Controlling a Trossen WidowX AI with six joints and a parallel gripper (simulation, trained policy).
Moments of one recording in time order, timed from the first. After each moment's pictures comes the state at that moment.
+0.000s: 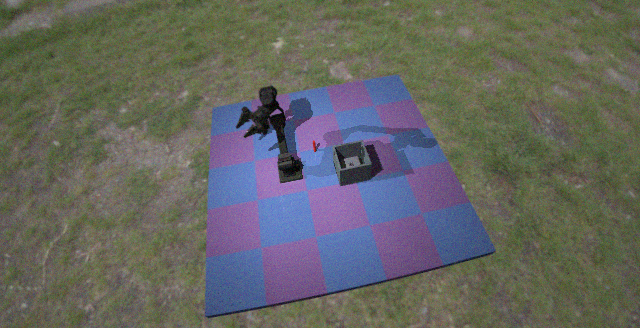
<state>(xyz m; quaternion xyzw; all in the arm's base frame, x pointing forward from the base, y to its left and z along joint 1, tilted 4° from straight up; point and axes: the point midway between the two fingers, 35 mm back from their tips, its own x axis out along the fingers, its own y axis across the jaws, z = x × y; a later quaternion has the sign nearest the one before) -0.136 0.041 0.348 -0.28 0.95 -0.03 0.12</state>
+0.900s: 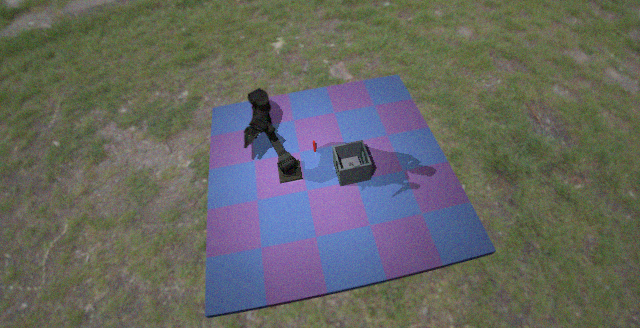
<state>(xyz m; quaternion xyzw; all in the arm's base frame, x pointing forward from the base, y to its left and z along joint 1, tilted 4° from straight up) -0.099 -0.060 0.385 -0.42 0.78 -0.32 0.33</state>
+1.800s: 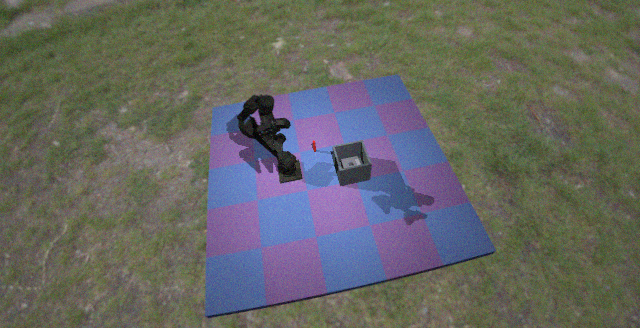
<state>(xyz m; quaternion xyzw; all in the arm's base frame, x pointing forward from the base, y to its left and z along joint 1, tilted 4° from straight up) 0.015 -0.127 0.405 -0.41 0.48 -0.41 0.66</state>
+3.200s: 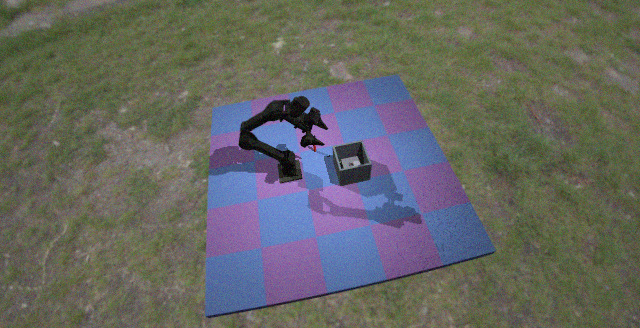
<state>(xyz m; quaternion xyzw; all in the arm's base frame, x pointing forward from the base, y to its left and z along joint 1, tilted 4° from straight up) 0.195 -0.040 0.337 0.02 0.34 -0.14 0.93</state>
